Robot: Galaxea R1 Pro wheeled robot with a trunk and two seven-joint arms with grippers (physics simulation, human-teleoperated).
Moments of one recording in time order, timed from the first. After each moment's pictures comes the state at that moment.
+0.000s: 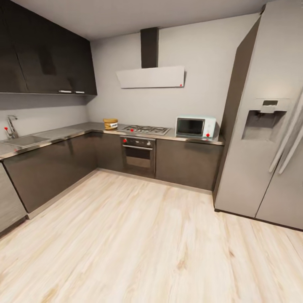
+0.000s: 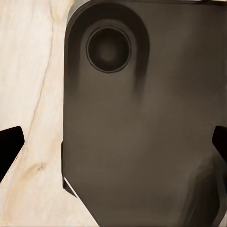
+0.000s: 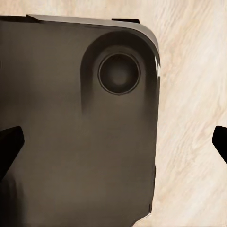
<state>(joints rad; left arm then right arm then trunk) 0.00 0.00 0.03 -0.04 0.07 0.02 0.01 0.00 -0.01 0.01 0.00 0.00 -0.12 0.00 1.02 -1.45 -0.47</state>
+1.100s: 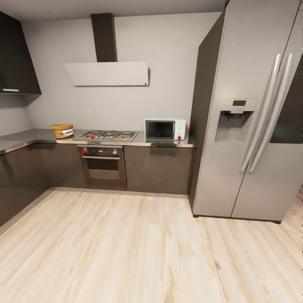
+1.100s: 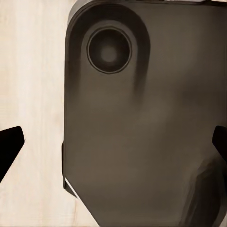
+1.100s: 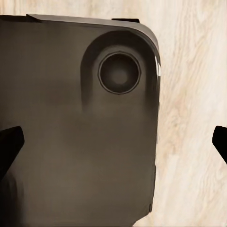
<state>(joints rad) 0.00 0.00 0.02 -0.04 0.07 0.02 0.01 0.00 -0.01 0.01 0.00 0.00 -0.11 0.00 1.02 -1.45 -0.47</state>
